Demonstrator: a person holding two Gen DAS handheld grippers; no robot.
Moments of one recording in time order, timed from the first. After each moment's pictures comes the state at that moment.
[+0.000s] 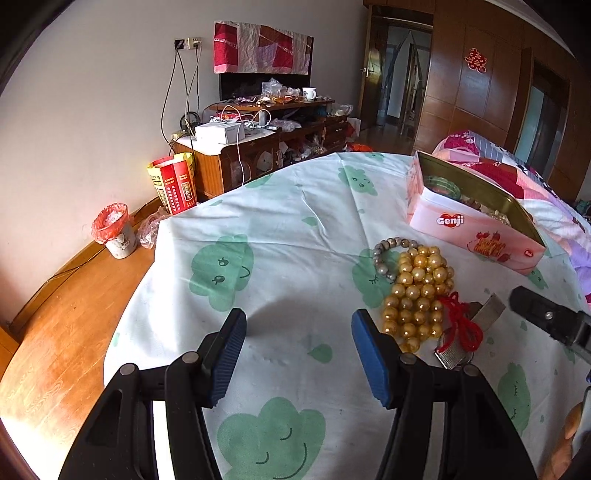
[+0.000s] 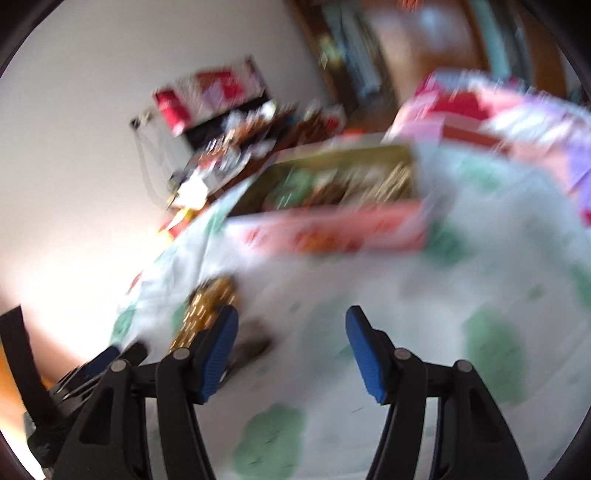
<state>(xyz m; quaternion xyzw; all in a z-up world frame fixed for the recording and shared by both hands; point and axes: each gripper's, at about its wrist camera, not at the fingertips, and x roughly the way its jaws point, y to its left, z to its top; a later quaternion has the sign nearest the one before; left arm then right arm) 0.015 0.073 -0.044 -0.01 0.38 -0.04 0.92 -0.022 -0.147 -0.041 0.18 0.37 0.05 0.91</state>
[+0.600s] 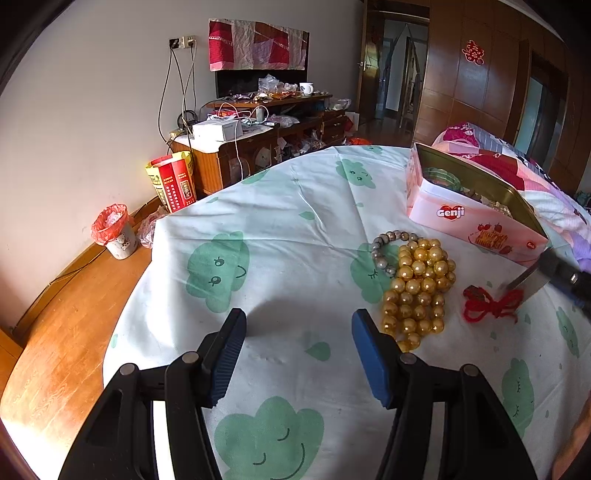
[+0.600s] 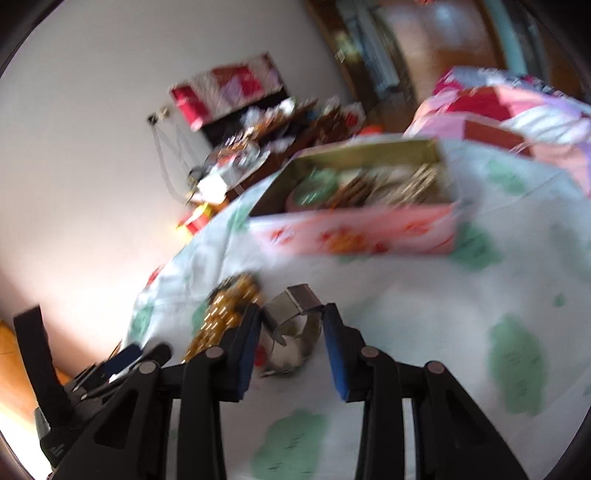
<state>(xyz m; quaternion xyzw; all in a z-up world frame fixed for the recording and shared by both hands) 0.018 0.070 -0.046 0.01 0.39 -0.04 0.92 -0.030 -0.152 -0.031 0.18 0.34 0.05 0.92</state>
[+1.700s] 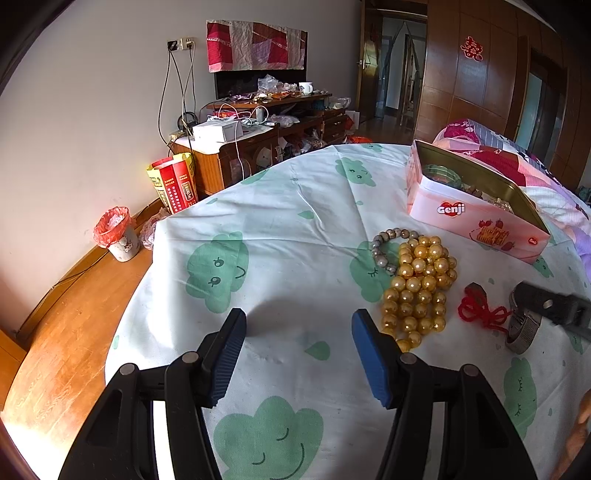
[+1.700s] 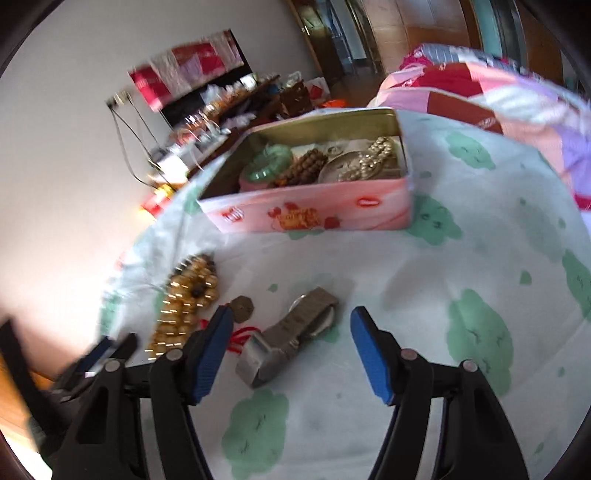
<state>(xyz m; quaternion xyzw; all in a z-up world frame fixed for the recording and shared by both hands) 0.017 0.068 -0.045 0.01 0.39 -0.04 0.92 -0.013 -0.145 -0.044 0.16 0.43 -0.01 0.89</state>
